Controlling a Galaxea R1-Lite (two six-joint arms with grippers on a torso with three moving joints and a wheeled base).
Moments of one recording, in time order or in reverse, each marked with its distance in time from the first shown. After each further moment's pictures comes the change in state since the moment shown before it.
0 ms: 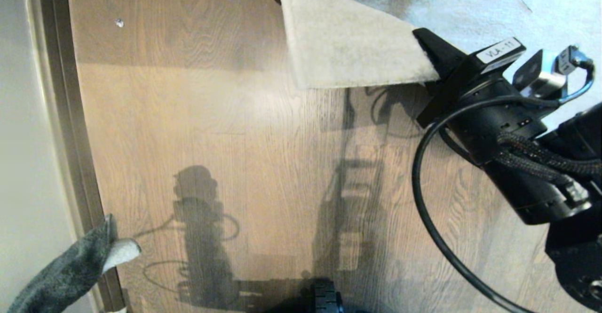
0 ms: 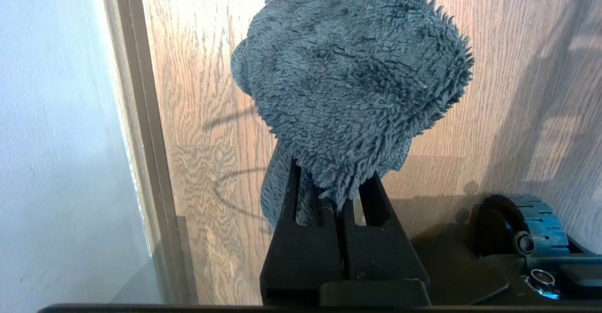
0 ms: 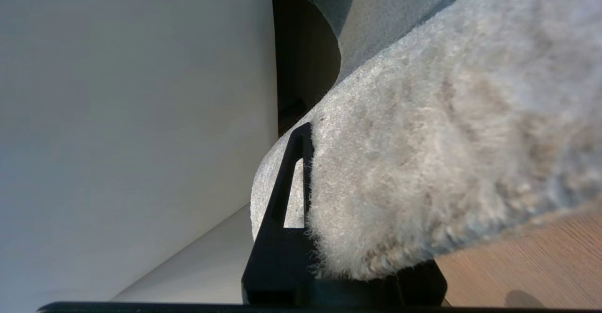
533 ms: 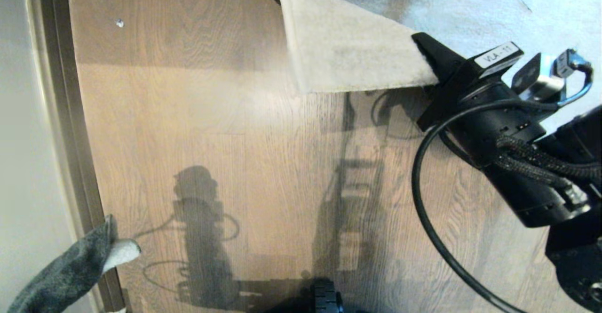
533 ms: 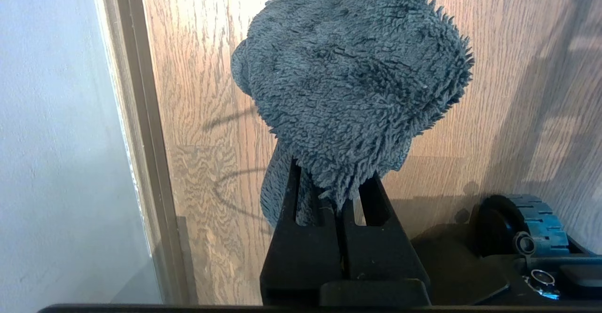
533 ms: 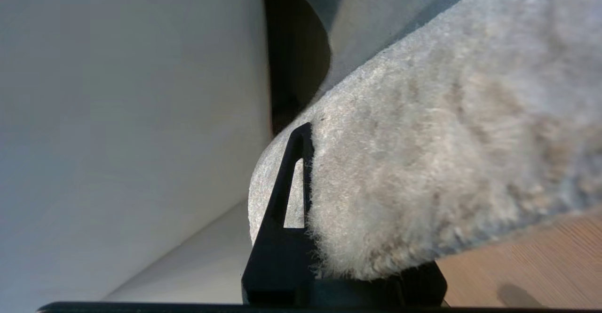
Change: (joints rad) left arm 0.000 -0.001 0.000 -0.001 0.000 0.000; right arm -0.004 0.003 0.018 0.000 0.001 0.001
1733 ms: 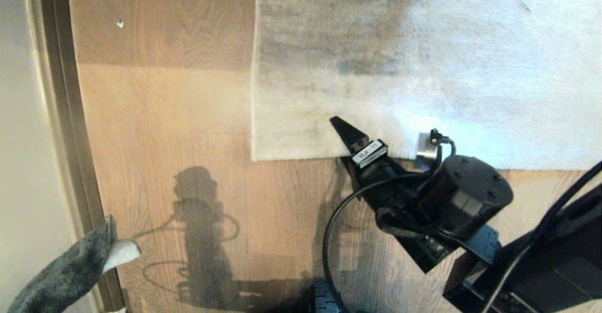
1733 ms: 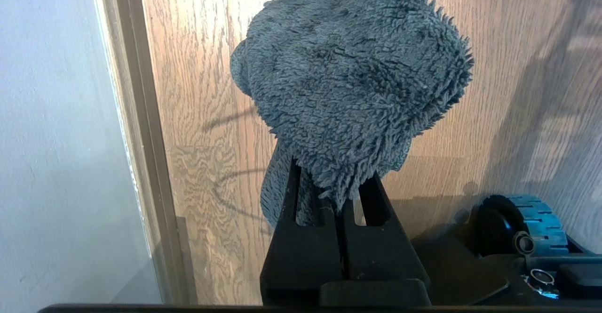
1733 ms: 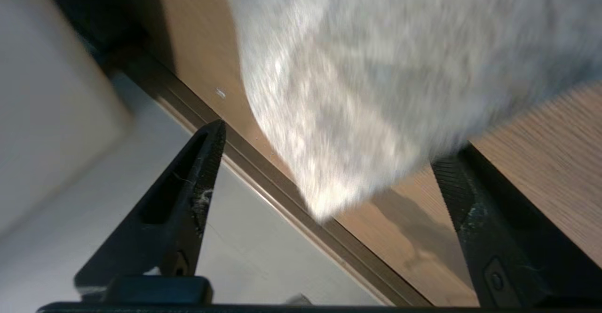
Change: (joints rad) left arm 0.000 0.000 0.000 0.000 0.000 0.000; right arm 0.105 0.315 0.018 0.000 -0.108 -0.003
